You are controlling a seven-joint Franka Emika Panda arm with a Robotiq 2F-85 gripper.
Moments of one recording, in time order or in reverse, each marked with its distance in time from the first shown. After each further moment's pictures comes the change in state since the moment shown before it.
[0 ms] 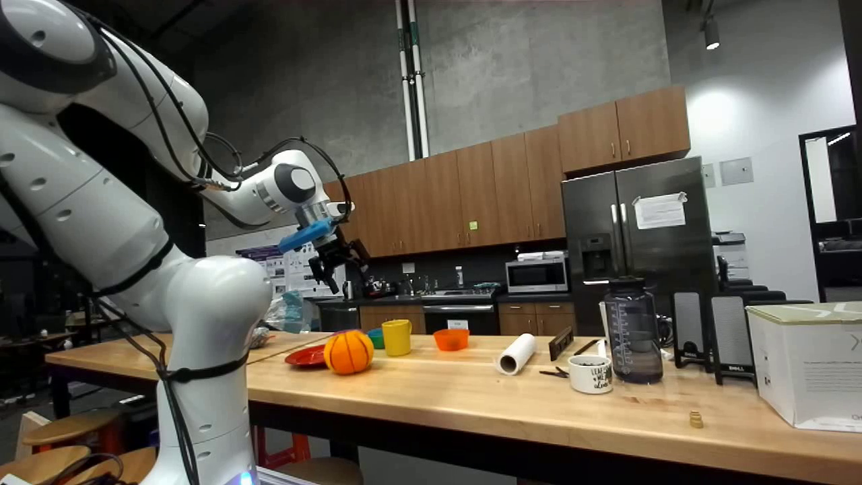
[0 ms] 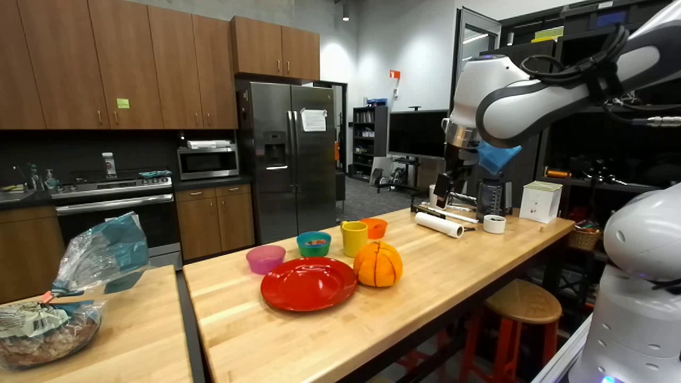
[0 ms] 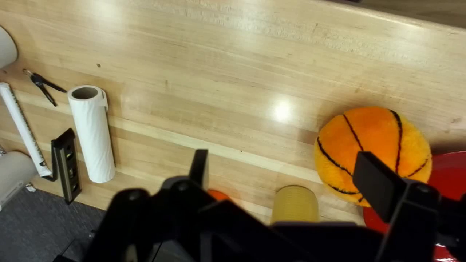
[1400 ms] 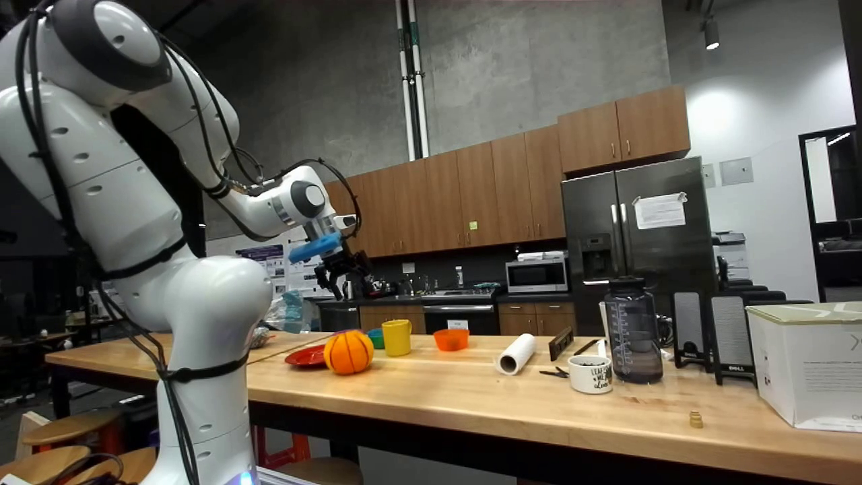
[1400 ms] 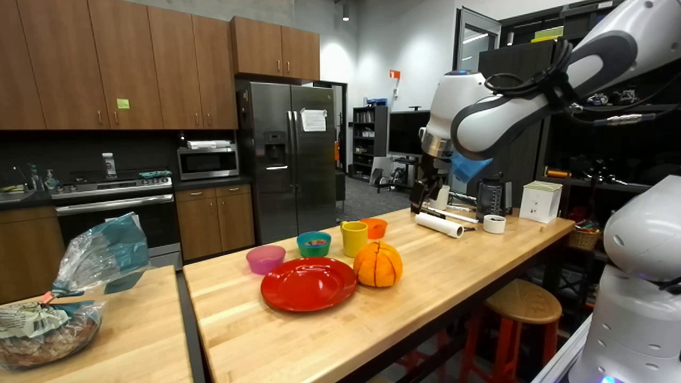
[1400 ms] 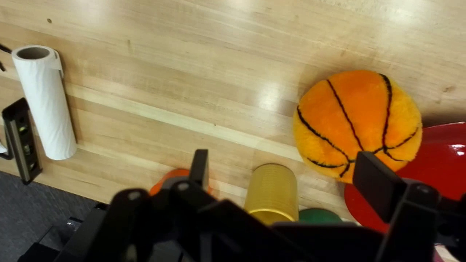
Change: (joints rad) arm 0.008 0.220 0.035 0.071 0.000 0.176 0.035
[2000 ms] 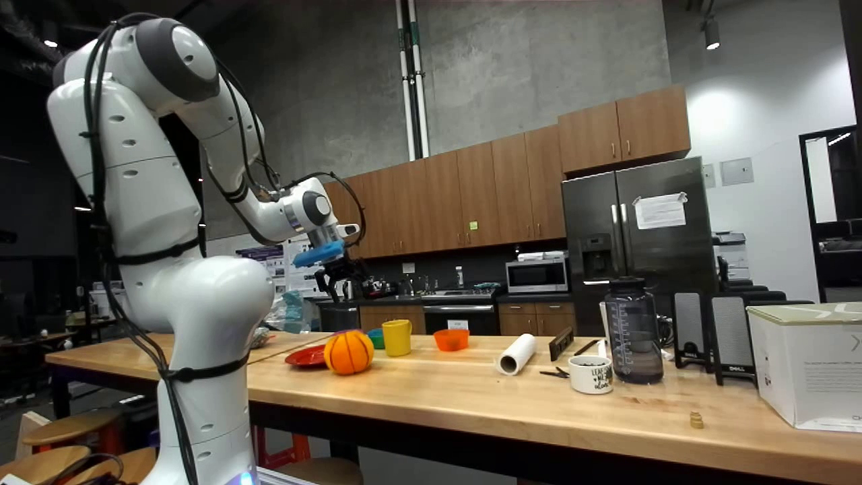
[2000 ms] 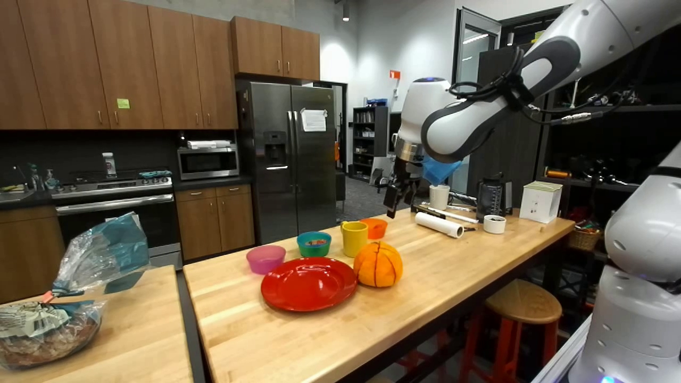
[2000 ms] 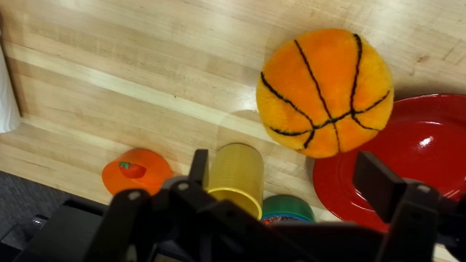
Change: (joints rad) arm 0.024 0.209 0.040 0.146 -0.003 0.040 0.023
